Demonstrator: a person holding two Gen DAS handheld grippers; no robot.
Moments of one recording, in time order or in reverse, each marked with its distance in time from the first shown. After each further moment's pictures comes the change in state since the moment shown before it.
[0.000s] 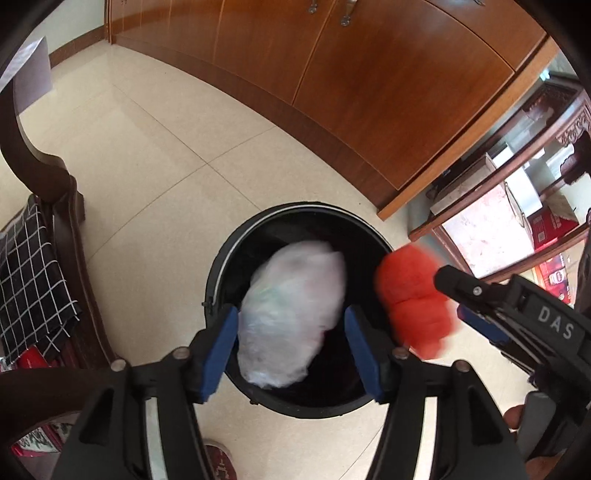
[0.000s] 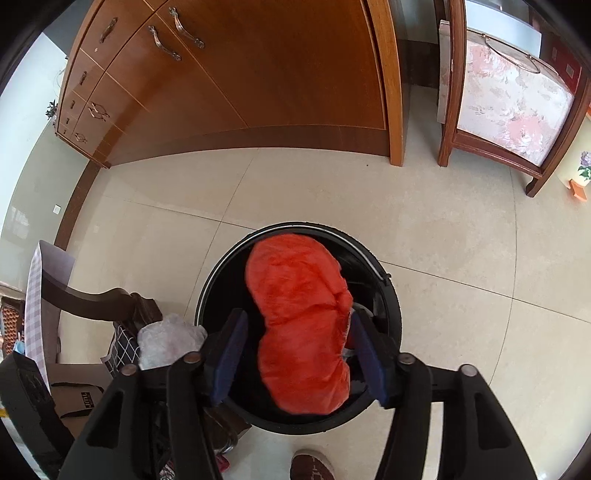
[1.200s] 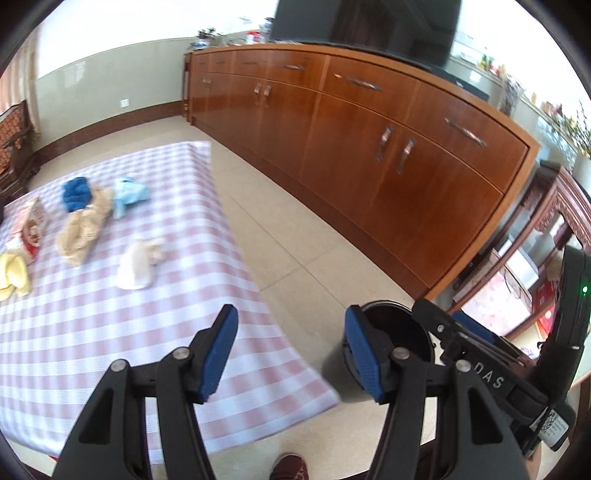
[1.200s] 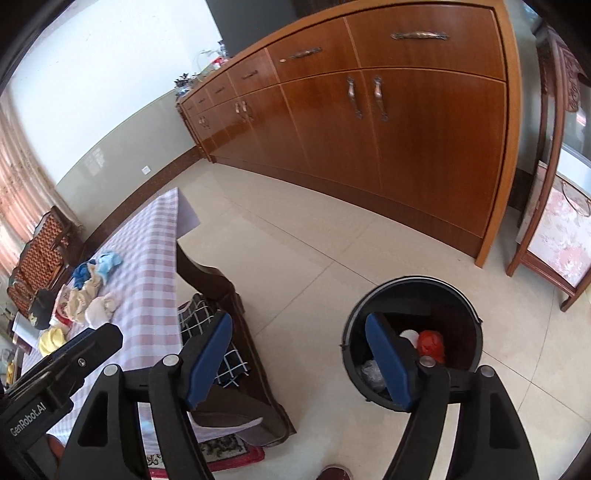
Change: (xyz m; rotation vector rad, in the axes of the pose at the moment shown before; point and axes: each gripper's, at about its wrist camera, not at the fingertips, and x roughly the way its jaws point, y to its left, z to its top) left arm -0.245 0.118 -0.049 -0.085 -0.416 0.181; right arm -0.132 0.180 -0.115 -0.419 -0.258 0.214
